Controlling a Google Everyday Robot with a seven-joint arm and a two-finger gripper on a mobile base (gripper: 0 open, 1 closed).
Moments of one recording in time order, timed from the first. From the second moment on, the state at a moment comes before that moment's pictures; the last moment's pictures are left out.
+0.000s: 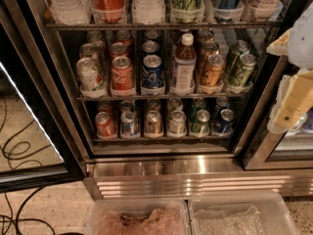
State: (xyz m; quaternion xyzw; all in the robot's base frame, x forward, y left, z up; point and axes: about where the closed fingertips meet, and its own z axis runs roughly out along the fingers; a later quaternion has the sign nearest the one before) arm 0.438 -0.217 0.976 -0.60 0.78 -0.03 0.16
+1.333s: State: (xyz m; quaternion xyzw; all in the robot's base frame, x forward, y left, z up) arm 0.441 -0.223 0.975 -0.54 0.77 -0.01 0.34
